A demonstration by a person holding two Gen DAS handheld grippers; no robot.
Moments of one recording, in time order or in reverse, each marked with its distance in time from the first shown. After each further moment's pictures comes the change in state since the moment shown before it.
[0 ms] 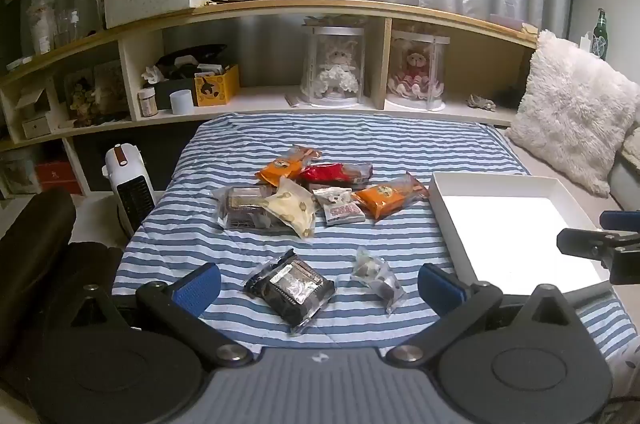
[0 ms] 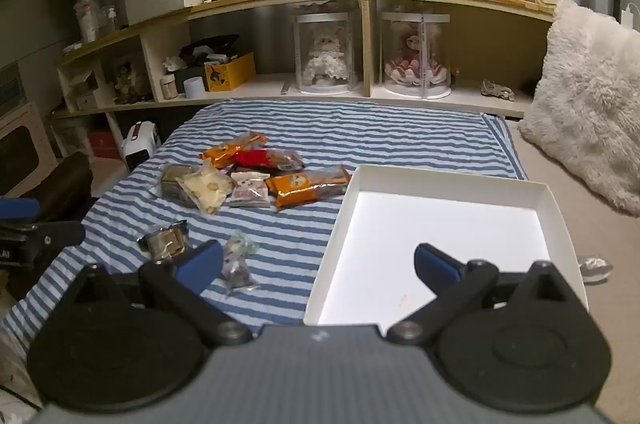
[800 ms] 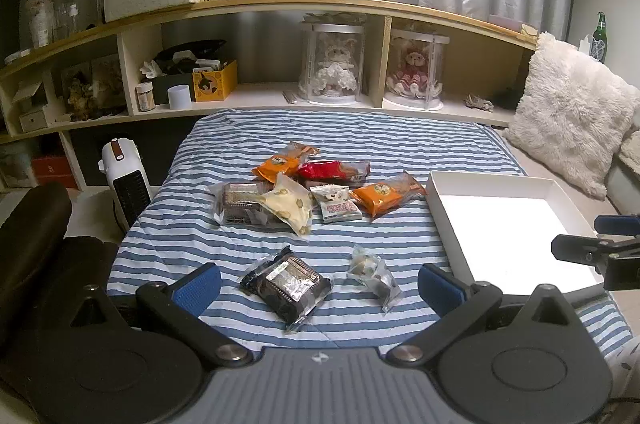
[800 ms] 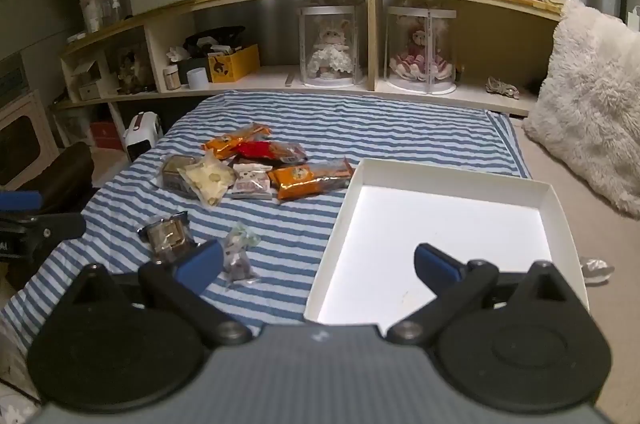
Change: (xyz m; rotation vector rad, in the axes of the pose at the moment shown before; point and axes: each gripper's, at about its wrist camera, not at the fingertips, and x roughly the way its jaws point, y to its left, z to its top) left arm 0.001 -0.006 -0.006 -0.013 0.000 -0.006; right arm 0.001 0.001 0.001 -0.017 0.022 0.007
